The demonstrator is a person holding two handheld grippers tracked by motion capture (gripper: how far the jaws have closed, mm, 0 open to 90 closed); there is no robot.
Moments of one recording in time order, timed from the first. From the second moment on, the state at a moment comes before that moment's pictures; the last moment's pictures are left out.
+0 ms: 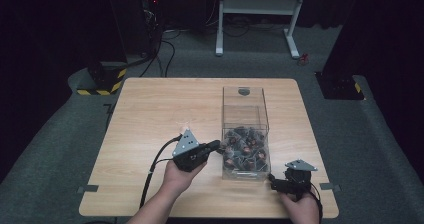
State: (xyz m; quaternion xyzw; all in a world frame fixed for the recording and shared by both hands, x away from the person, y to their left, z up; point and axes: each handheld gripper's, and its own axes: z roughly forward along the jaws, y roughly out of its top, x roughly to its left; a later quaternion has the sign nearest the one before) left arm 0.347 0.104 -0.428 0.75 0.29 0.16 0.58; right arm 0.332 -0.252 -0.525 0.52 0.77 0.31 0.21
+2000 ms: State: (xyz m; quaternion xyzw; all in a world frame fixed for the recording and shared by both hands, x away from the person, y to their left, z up) left arm 0.358 0.157 -0.423 0.73 0.33 0.21 0.56; right arm 0.332 -0.252 -0.525 0.52 0.76 0.31 0.21
